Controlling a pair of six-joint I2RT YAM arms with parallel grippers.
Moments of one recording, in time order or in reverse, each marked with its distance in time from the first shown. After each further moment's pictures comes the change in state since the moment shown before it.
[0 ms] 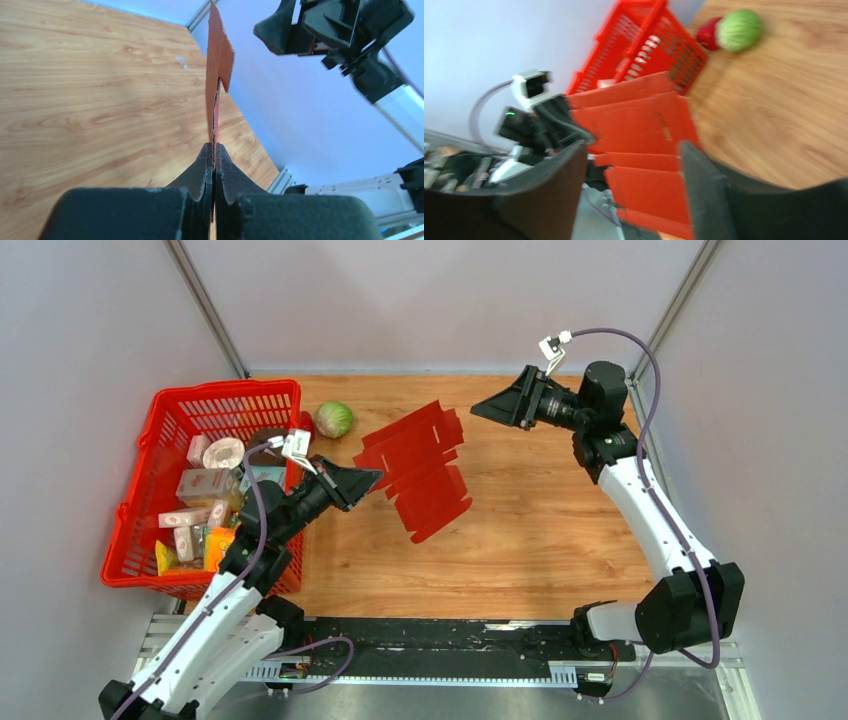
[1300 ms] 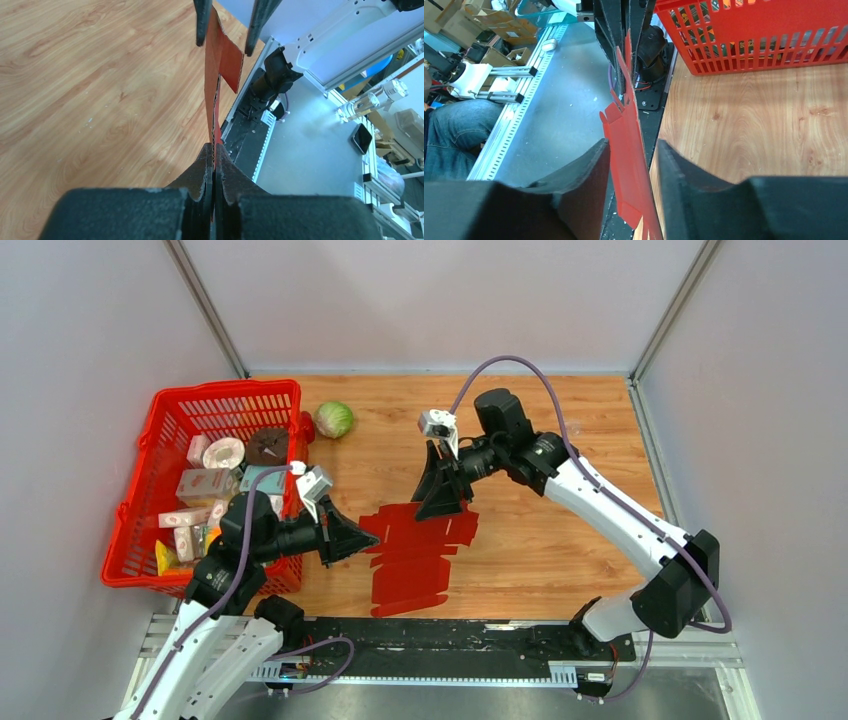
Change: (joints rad) left arm 0.000 -0.171 0.166 -0.665 0.446 0.423; right arm 0.485 0.118 0.183 -0.605 -0.256 -0.993
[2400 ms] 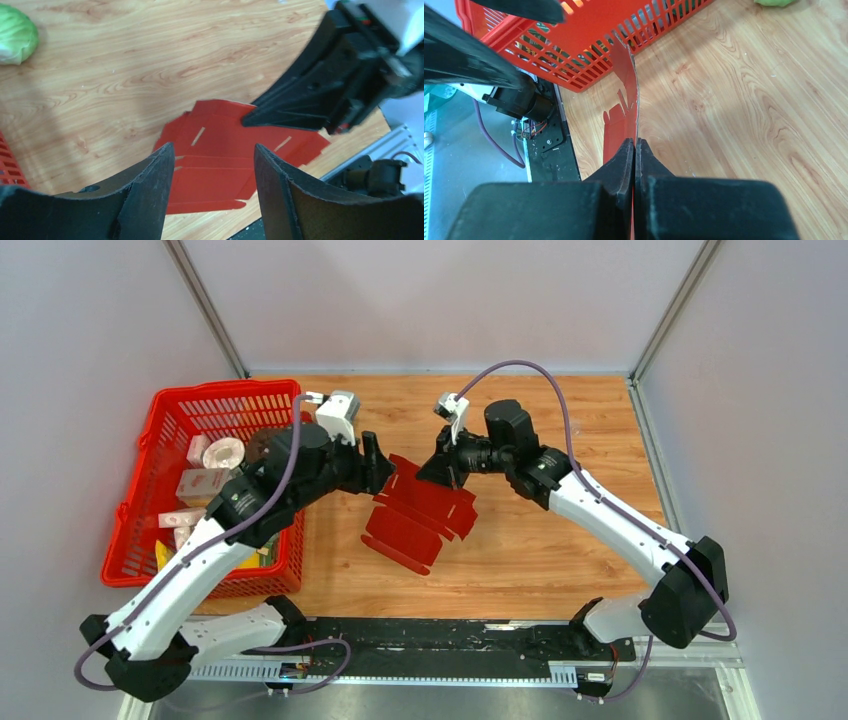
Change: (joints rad) left arm -0.285 0.465 0.538 -0.222 -0.858 -0.052; right arm -0.008 -0.053 -0.169 0.253 0.586 0.268
